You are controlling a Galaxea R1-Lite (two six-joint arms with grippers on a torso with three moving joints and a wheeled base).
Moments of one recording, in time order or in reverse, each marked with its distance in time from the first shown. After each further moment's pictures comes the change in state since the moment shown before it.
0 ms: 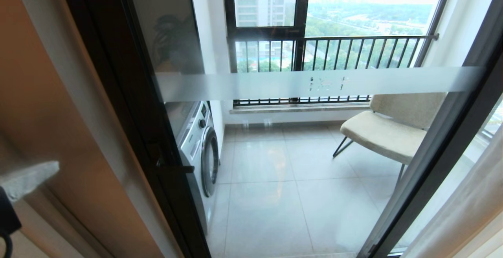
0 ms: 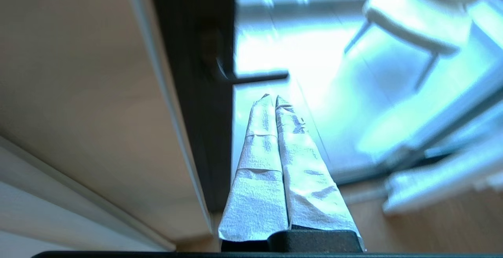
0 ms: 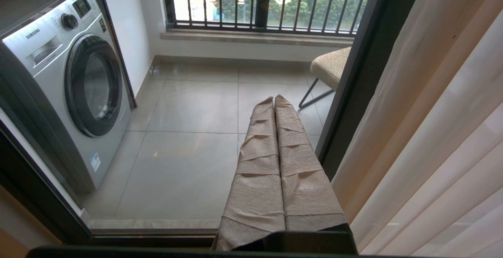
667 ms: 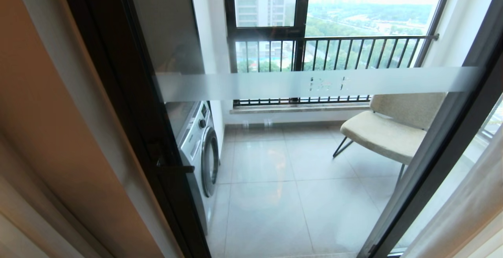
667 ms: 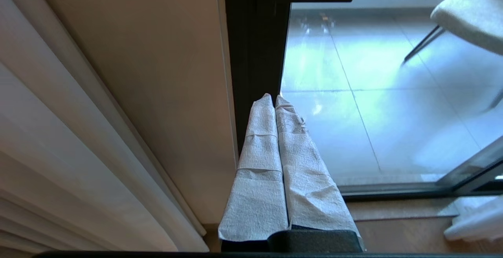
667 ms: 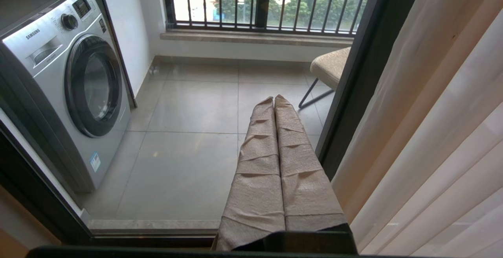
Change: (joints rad) left arm -0.134 -0.550 0.495 -0.004 0.308 -0.002; right arm 0.000 0.000 0.000 0.000 0.000 0.000
